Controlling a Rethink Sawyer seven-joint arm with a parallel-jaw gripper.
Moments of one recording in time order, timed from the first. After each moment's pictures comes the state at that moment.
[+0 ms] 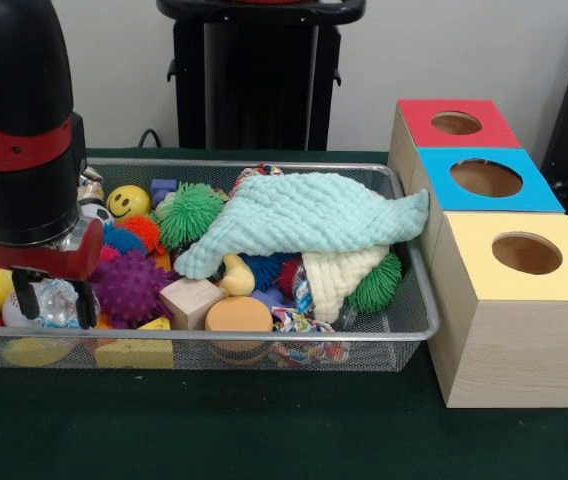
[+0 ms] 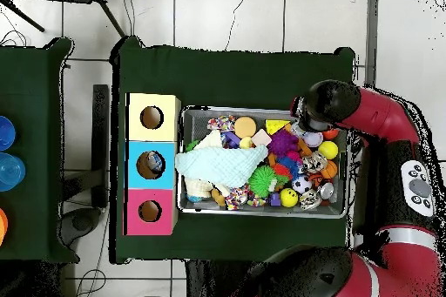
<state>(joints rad) -0.58 -0.32 0.16 1.03 -0.26 0.91 1.59</state>
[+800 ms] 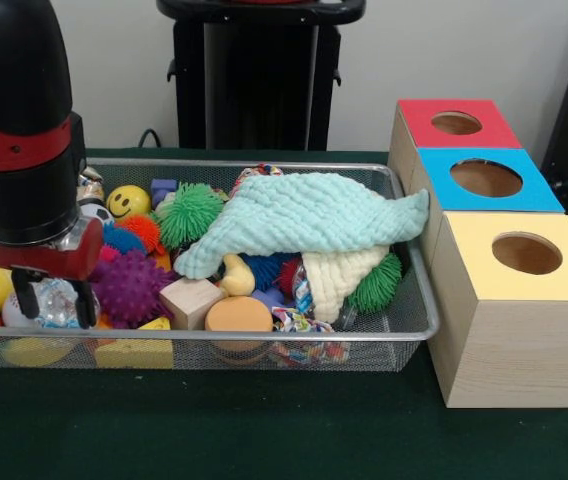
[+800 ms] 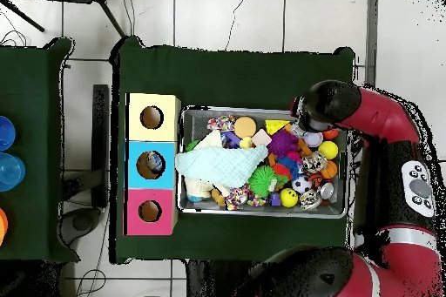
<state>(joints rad) -0.58 -0.32 0.16 1.03 -0.26 0.91 1.59</state>
